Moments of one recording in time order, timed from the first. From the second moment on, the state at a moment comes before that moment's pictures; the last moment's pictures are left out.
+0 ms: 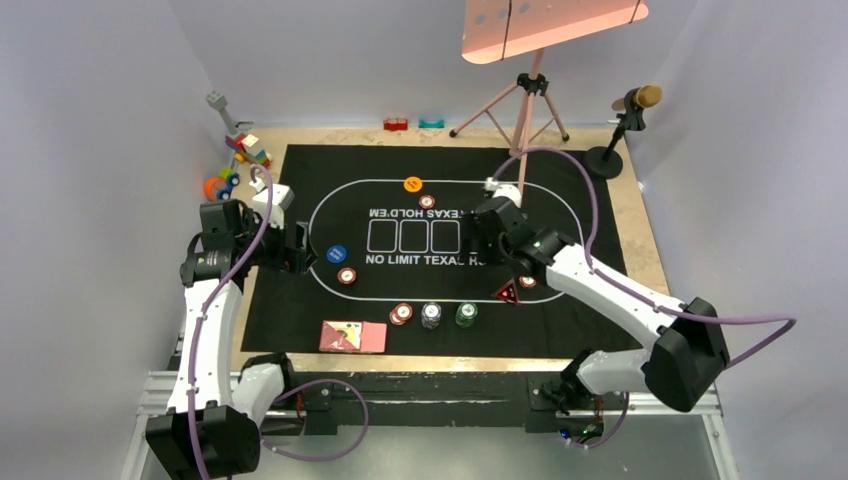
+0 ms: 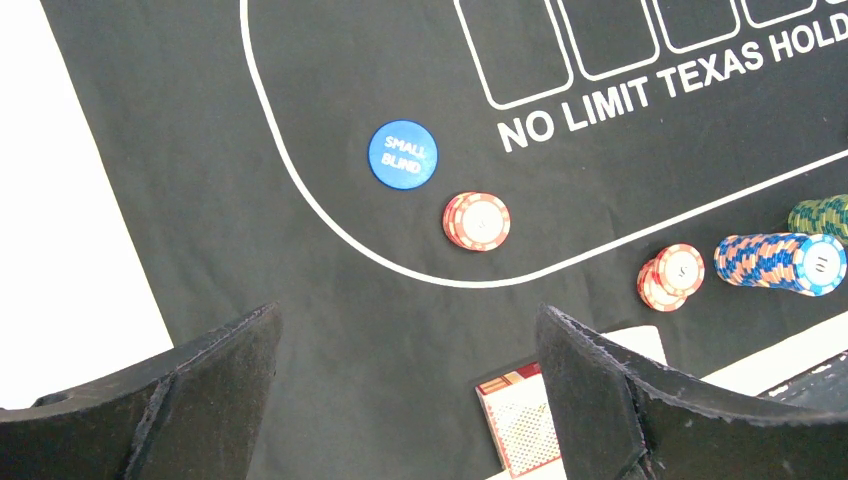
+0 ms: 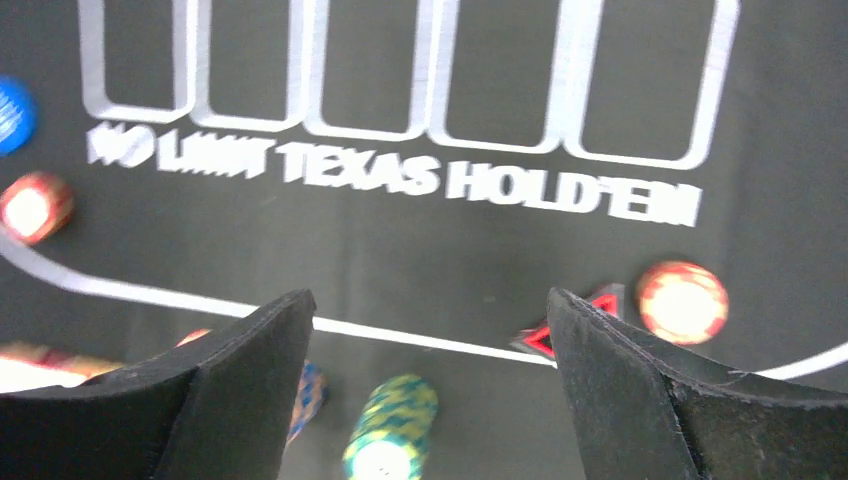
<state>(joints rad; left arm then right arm) 0.18 0.94 0.87 -0.75 0.48 0.25 0.64 1.30 0.96 -0.54 0.32 0.61</state>
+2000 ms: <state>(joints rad) 0.18 0.93 0.87 -0.75 0.48 0.25 1.11 1.63 1.06 -0.50 0.20 0.45</state>
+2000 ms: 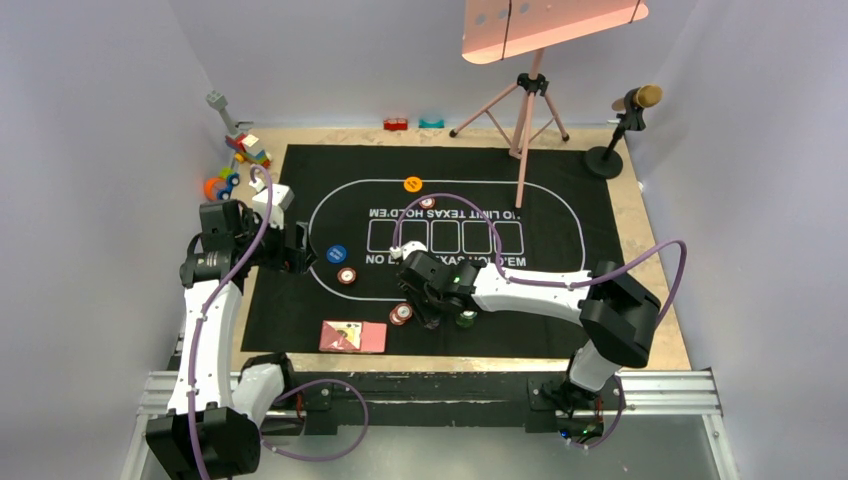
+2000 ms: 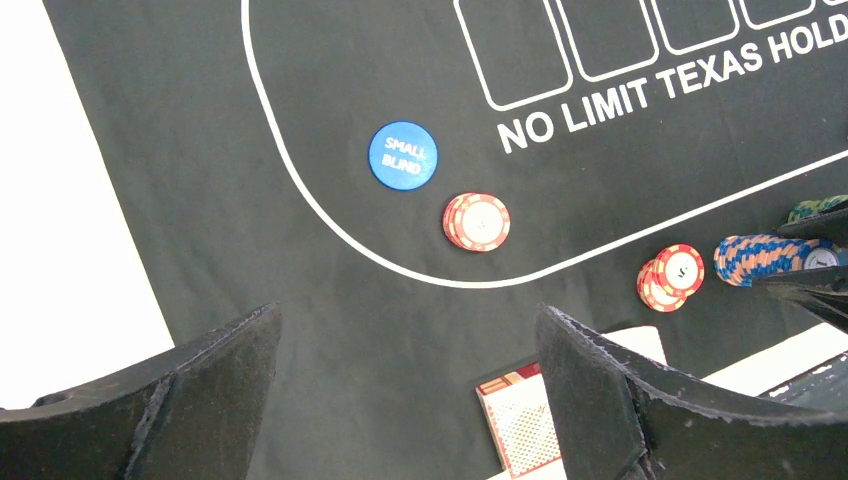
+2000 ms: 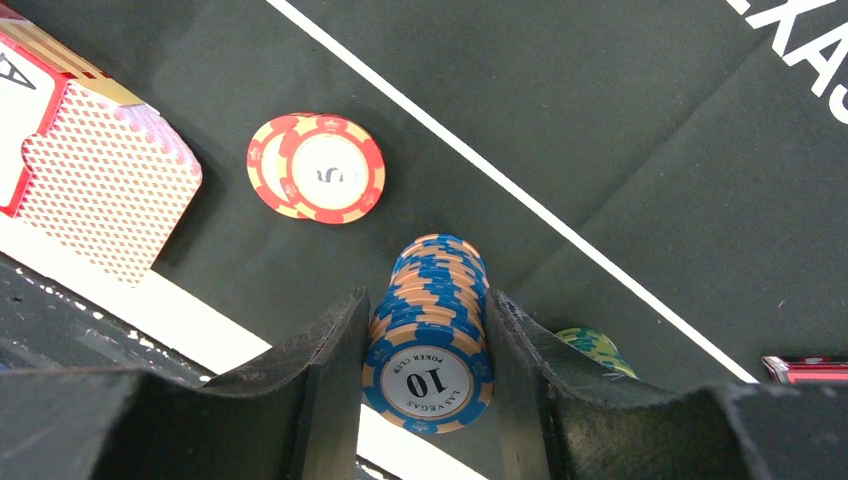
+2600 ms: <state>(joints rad) 0.18 0.93 0.87 -0.75 0.48 0.25 1.11 1.62 1.15 -0.57 0.23 0.43</state>
